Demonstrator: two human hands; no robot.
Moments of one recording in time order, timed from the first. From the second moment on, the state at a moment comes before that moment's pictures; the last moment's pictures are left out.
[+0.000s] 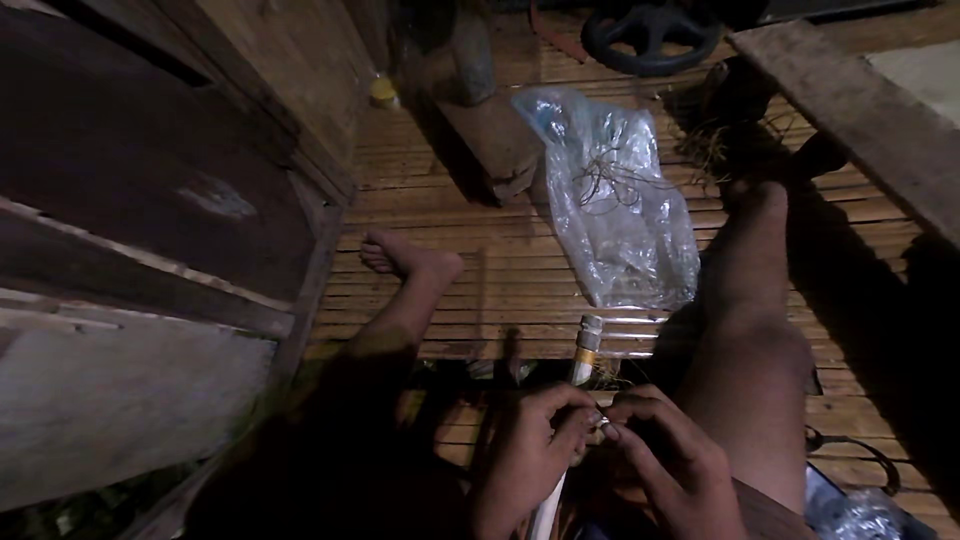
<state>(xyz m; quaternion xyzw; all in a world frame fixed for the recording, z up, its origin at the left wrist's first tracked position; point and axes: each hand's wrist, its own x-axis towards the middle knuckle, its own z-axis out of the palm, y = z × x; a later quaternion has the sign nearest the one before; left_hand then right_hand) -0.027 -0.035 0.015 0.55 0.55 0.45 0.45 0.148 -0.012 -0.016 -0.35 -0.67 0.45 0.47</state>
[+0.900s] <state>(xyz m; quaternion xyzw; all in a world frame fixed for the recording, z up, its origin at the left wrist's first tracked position) -0.024 -0.036 0.010 0.64 0.47 0.54 0.28 0.147 -0.011 0.005 -0.34 -0.56 0.59 0.47</state>
